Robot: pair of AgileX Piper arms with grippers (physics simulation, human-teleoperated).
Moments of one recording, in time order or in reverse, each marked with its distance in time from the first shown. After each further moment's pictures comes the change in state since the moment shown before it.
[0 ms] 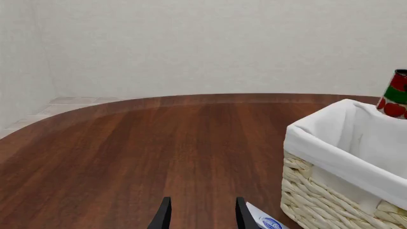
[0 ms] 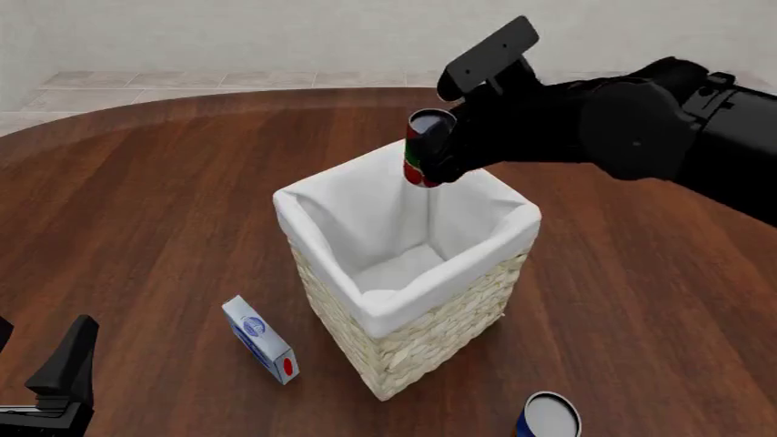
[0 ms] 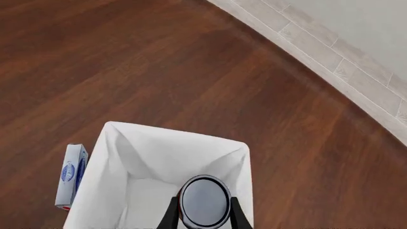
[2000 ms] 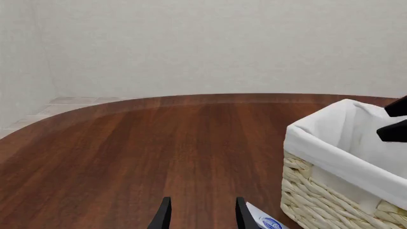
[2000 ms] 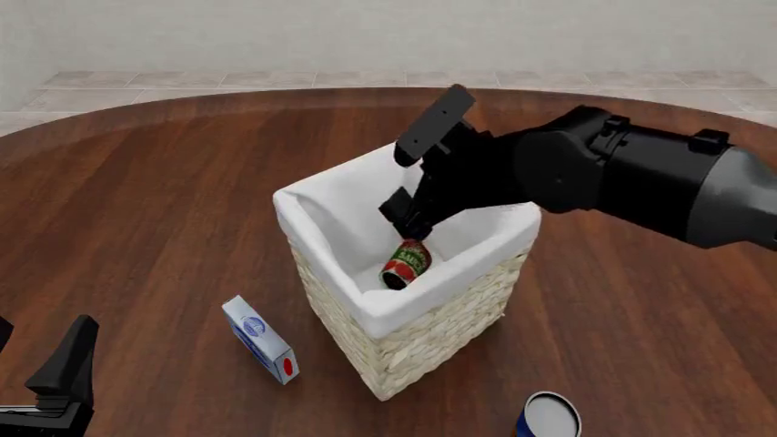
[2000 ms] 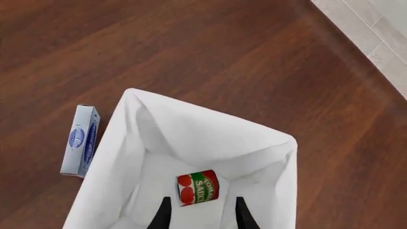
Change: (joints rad) left arm 0.000 0.000 0.000 0.000 0.000; right arm 0.059 0.113 0.034 0.027 -0.071
